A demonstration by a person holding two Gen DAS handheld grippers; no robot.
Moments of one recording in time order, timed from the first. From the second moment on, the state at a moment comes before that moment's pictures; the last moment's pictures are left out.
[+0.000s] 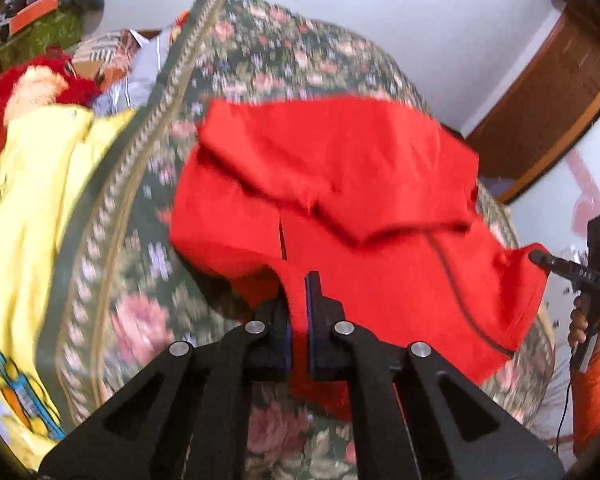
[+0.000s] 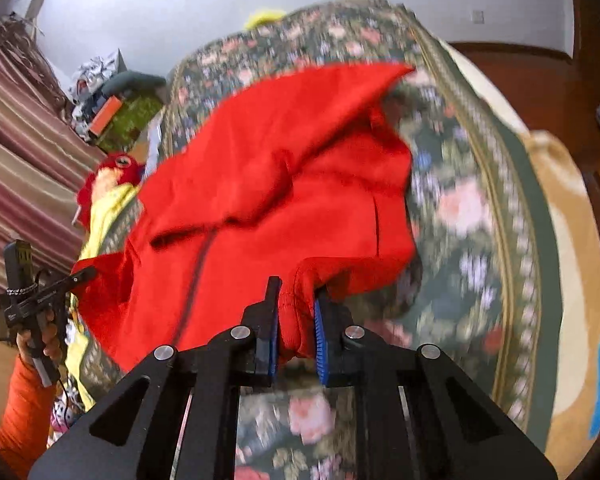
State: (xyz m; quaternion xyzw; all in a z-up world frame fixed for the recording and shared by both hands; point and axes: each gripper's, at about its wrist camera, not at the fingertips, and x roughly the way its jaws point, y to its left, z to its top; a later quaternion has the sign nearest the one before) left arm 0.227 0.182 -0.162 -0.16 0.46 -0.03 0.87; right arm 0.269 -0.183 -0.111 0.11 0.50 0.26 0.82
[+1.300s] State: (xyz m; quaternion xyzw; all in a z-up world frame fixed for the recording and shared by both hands) left arm 0.467 0.238 -0.232 -0.04 0.48 0.11 0.87; right arm 0.486 -0.168 -0.111 0.09 0.46 0.12 0.88
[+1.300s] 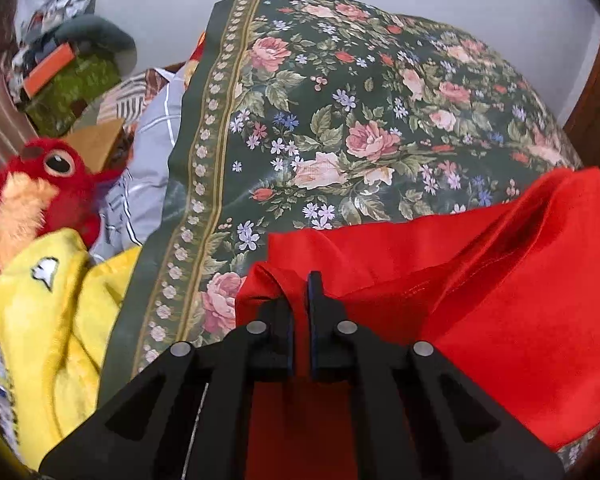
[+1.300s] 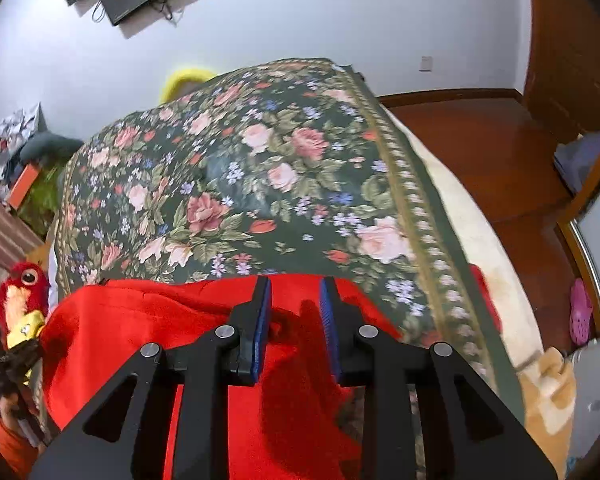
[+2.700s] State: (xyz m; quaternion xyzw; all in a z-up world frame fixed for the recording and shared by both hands) left arm 0.412 0.170 -0.227 -0.03 0.49 0.02 0.87; right arm 0.387 -0.070 -0.154 -0.06 0.45 0.21 0.86
